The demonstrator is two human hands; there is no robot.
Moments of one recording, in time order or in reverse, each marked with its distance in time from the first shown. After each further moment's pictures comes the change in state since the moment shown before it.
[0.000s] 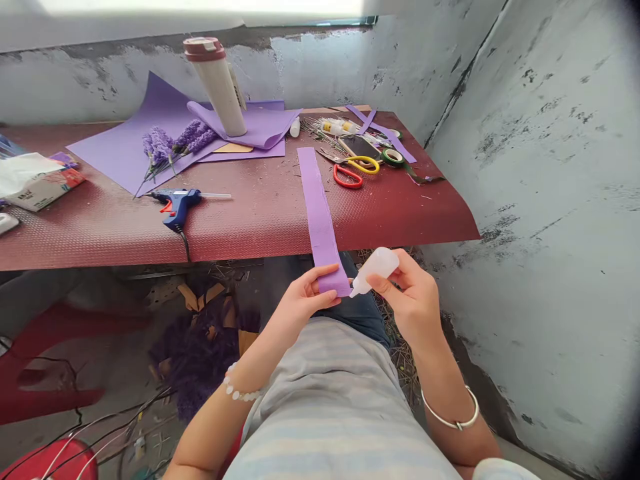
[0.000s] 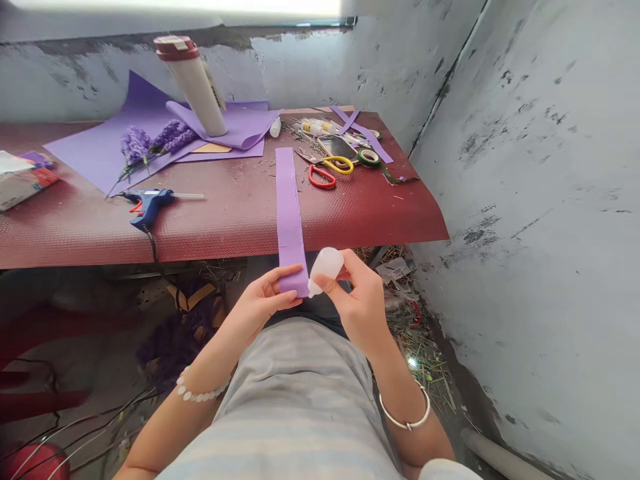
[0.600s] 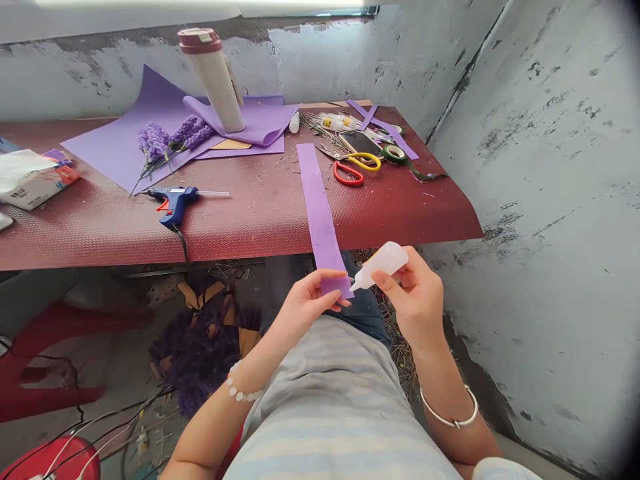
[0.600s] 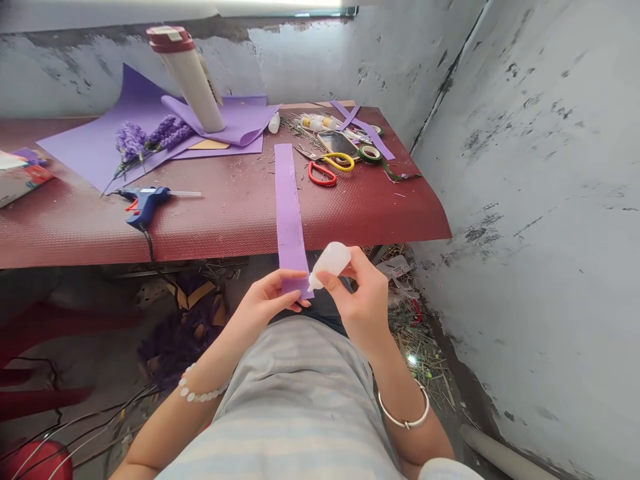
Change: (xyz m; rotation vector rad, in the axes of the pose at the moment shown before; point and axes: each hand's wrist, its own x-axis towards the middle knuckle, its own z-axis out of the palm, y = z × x) left_hand 0.001 -0.002 0.006 0.175 -0.017 0.074; right_hand 0.001 0.003 0.001 0.000 0.073 -0.026
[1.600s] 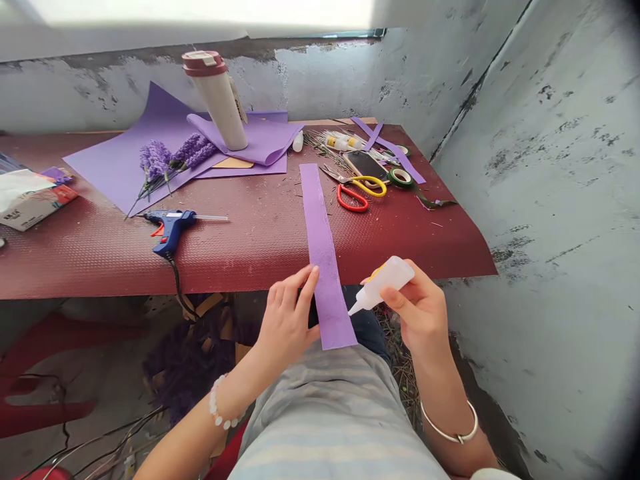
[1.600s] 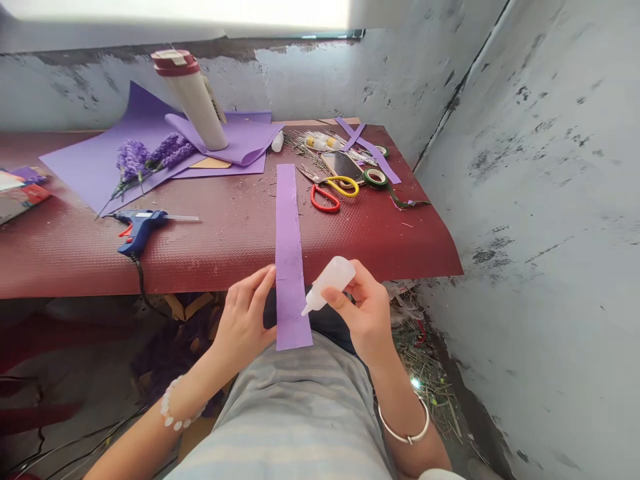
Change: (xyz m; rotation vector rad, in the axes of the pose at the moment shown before) left_hand 0.019 0.010 -0.037 1.508 0.306 0.858; right_hand 0.049 0.007 0.001 0.226 -0.106 0.067
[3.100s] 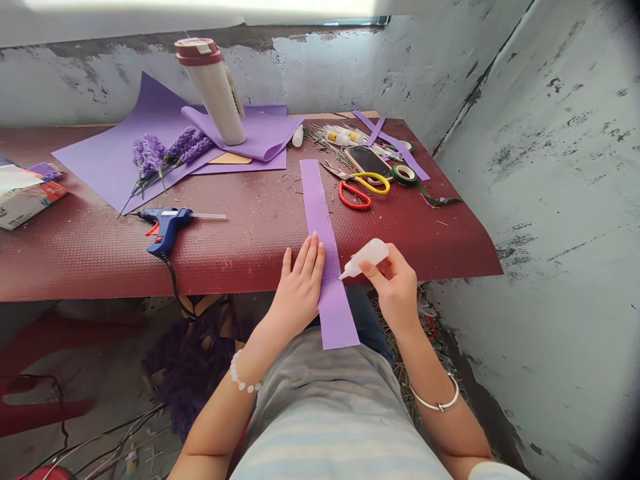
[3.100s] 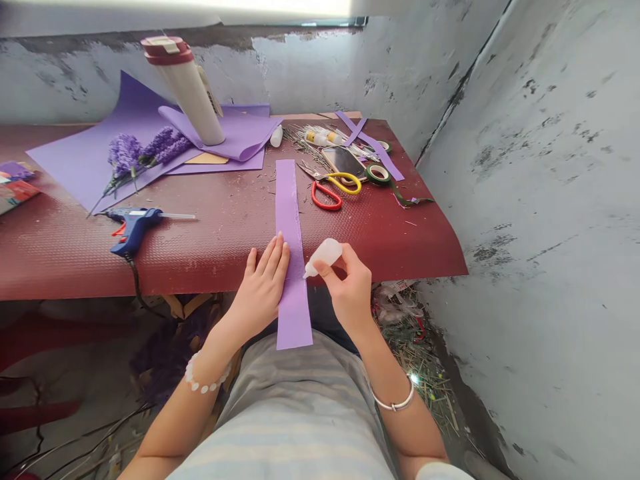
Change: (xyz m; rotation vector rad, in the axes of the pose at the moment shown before) left_hand 0.036 -0.024 0.032 0.172 -0.278 0.056; right_hand 0.036 0.043 0.013 -0.124 0.083 -0.052
